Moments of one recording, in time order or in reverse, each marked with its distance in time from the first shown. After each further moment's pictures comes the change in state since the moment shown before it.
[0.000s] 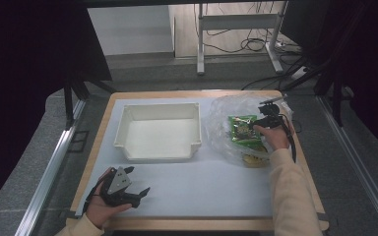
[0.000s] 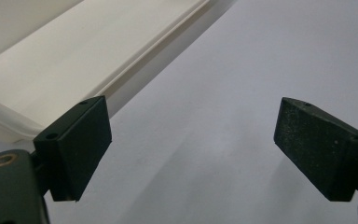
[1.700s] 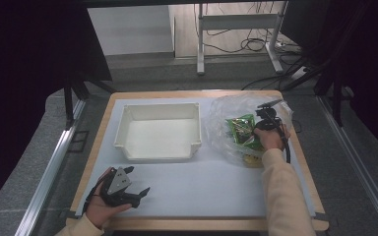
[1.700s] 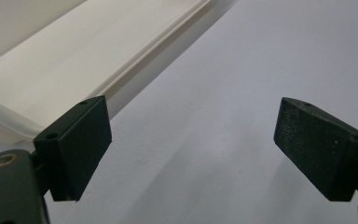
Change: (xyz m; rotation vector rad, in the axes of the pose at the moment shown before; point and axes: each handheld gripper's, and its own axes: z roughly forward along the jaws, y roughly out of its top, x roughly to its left) left arm 0.000 0.000 0.000 -0.004 0.002 0.003; right arm 0.006 -0.006 0.016 0.068 -0.126 0.081
